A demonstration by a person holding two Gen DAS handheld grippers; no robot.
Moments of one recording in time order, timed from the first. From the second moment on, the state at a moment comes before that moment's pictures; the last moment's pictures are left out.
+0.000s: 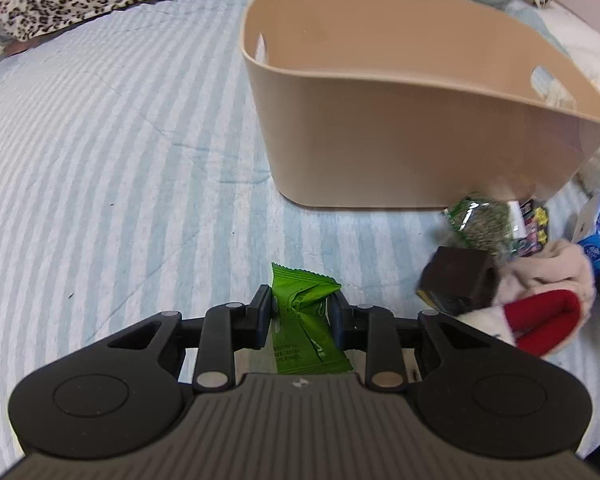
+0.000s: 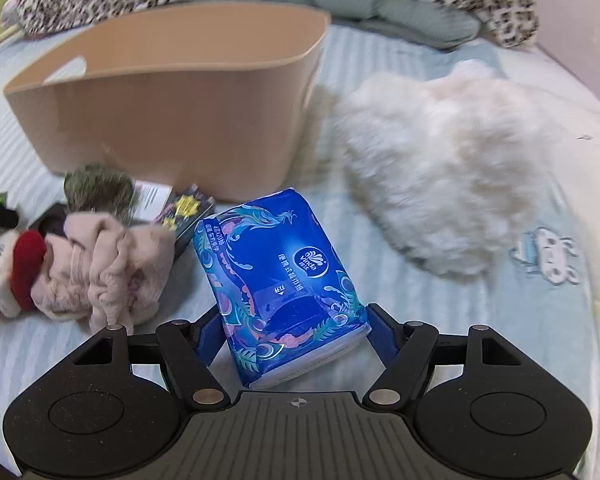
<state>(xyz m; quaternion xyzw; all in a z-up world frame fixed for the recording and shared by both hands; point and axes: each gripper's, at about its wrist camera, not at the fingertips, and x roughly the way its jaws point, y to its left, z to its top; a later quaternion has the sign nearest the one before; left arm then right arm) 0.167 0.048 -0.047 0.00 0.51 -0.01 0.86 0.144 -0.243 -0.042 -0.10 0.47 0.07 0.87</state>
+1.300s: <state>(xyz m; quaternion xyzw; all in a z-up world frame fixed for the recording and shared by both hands) 0.286 -0.003 -0.002 0.06 0.40 0.01 0.91 0.266 -0.167 0.013 -0.07 0.36 0.08 0.93</state>
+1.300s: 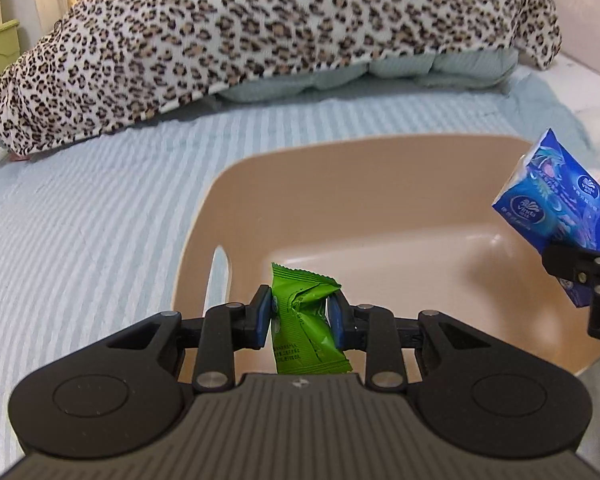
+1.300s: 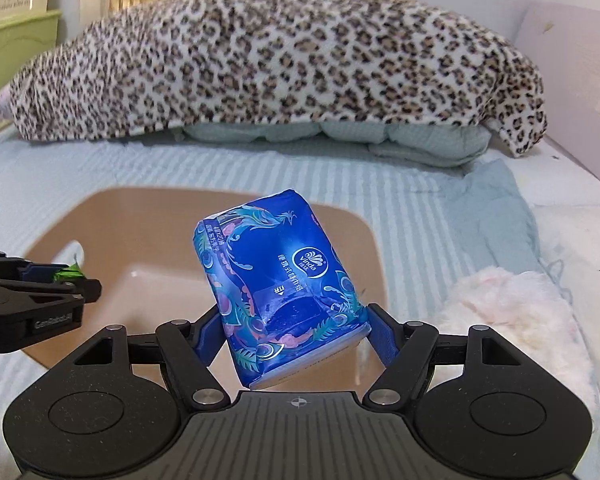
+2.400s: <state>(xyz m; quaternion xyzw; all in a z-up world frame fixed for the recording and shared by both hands) 0.147 0.008 0.025 0.06 0.44 -0.03 0.90 0.141 -0.197 0.034 -0.09 0.42 0.10 0.90</state>
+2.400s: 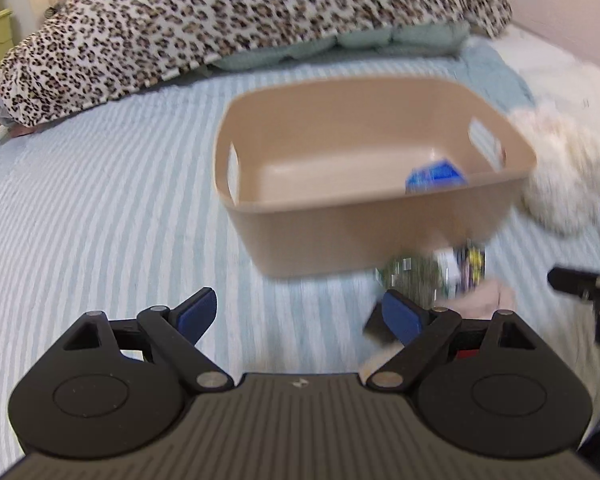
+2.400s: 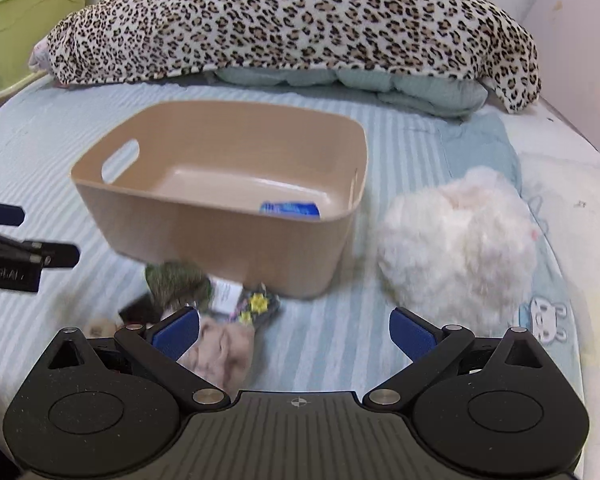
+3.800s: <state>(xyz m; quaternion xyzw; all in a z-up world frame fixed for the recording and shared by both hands) 0.156 -0.009 -0.072 0.10 0.46 -0.17 0.87 0.154 -0.159 -0.049 -0.04 0.50 0.19 0.85</state>
